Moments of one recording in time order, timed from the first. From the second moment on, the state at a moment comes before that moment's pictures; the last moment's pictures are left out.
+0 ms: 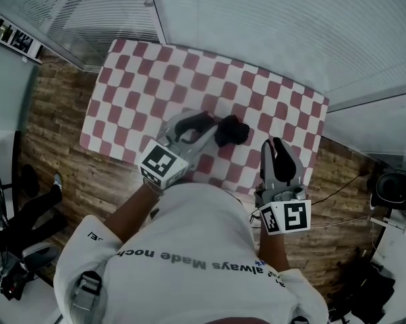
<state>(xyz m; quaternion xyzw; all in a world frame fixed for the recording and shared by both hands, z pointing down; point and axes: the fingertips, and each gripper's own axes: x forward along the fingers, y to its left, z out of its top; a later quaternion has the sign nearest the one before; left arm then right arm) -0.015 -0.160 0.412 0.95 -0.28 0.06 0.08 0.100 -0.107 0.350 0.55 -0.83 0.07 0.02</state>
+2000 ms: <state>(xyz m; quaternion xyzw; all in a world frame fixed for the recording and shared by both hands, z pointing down) 0.052 -0.153 0.803 0.80 0.10 0.59 0.00 0.167 -0.105 0.381 0.58 -0.80 0.11 0.04</state>
